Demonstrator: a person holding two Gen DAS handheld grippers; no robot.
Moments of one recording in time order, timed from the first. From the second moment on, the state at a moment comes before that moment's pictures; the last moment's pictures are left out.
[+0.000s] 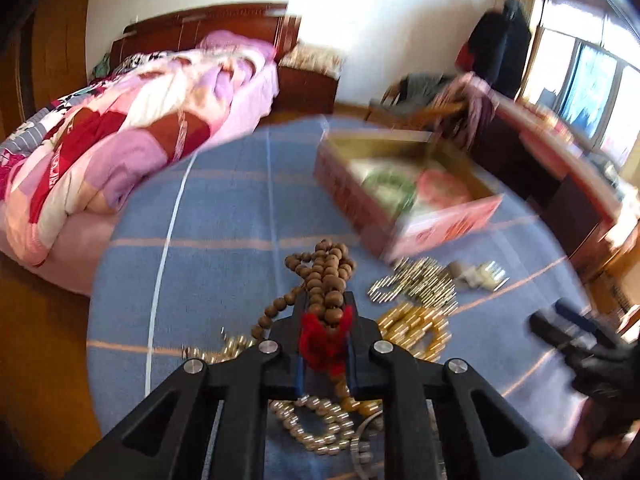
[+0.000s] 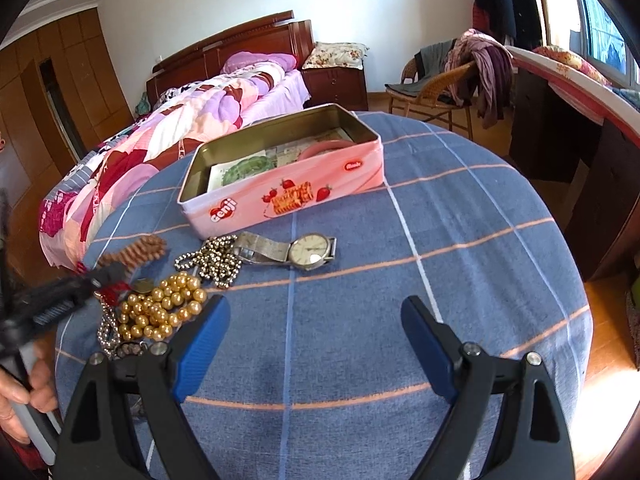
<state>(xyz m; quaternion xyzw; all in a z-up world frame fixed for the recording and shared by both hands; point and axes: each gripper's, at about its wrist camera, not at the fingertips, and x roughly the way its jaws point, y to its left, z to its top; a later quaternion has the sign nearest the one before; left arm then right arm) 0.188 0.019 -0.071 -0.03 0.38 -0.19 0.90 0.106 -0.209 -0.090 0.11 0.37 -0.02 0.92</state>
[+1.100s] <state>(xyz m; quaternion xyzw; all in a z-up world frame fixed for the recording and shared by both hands) 0.179 0.031 -0.030 -0.16 0.35 -0.30 0.87 0.136 -0.182 -0.066 0.07 0.37 0.16 0.91</state>
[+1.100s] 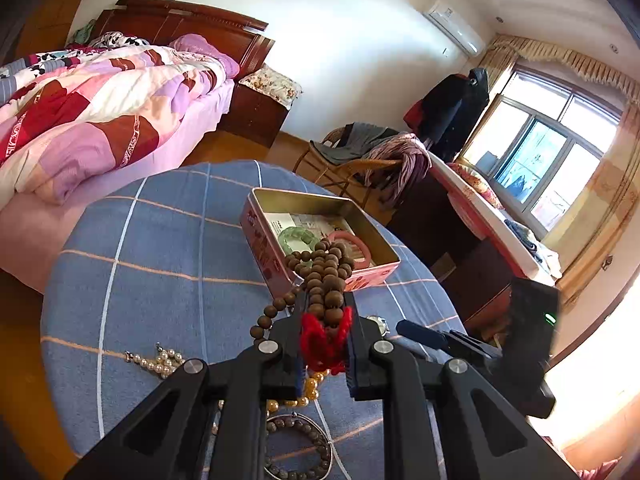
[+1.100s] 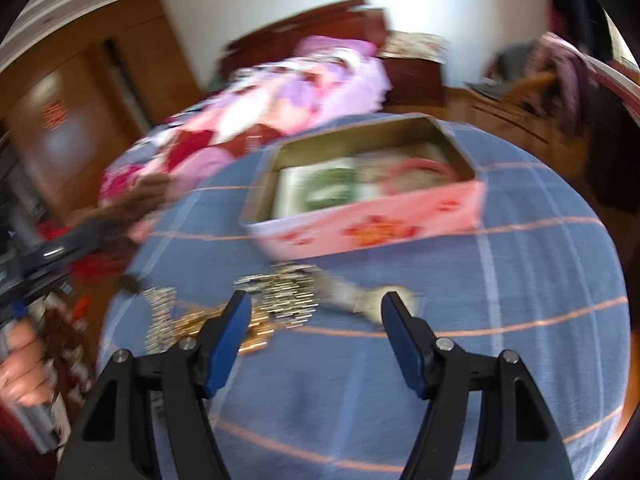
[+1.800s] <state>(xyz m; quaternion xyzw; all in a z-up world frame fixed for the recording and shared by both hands) 0.172 0.020 -0.038 -0.13 0.37 -0.30 0.87 0.133 -0.158 -0.087 0.05 0.40 0.19 0.90</state>
